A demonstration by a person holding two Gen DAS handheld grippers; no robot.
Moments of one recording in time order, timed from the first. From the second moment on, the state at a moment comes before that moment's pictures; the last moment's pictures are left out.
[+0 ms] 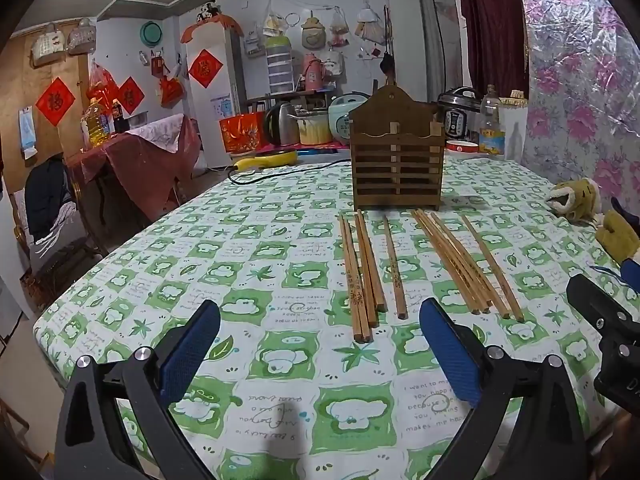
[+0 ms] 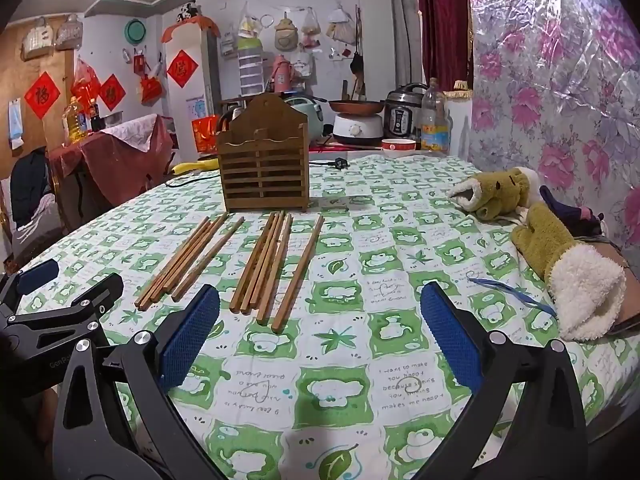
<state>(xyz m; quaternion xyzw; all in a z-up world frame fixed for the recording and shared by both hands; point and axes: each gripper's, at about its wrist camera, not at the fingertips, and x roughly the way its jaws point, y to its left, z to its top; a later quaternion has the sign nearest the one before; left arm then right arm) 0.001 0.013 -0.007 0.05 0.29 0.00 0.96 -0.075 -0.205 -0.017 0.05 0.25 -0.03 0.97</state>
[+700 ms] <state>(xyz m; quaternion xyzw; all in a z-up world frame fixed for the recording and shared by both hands) -0.002 0.011 -0.007 0.05 0.28 0.00 0.96 -0.075 -0.210 -0.021 0.06 0.25 -0.02 0.97</state>
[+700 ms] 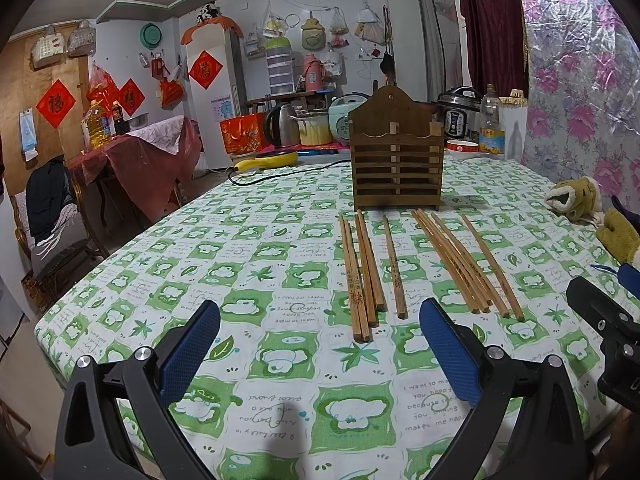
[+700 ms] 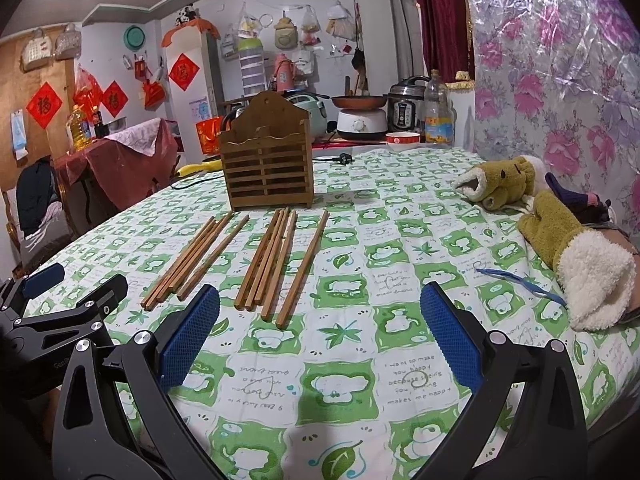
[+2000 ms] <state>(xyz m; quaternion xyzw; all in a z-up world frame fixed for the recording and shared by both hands) 0.046 0.028 -0.046 0.10 0.40 -0.05 0.91 -0.005 -0.260 -0.002 0.07 0.31 -0.01 0.95</state>
